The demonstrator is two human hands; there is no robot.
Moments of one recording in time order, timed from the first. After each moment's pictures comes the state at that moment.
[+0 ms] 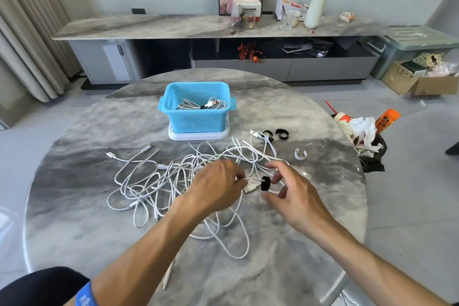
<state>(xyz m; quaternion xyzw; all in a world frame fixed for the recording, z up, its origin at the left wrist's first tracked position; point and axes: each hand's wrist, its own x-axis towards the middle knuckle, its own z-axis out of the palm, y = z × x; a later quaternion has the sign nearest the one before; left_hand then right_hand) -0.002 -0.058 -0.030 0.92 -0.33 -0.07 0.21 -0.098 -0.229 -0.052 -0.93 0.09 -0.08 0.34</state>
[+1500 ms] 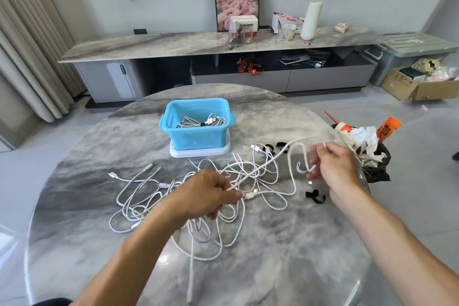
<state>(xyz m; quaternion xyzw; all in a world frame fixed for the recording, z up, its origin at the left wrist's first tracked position) 0.008 -0.033 0.010 0.82 -0.19 -0.31 0.45 -0.040 -0.294 -0.018 -0.70 0.36 -0.21 0.58</state>
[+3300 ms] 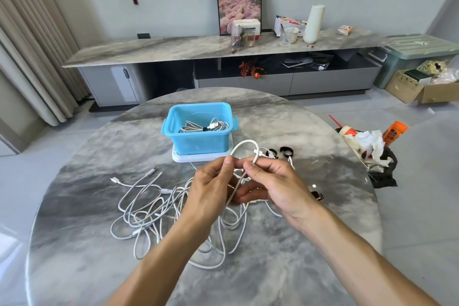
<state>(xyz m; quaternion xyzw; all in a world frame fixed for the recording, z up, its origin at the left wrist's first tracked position) -0.011 -0.058 0.012 0.69 -0.10 -0.15 0.71 -0.045 -0.196 0.012 -0.63 0.07 0.00 0.77</state>
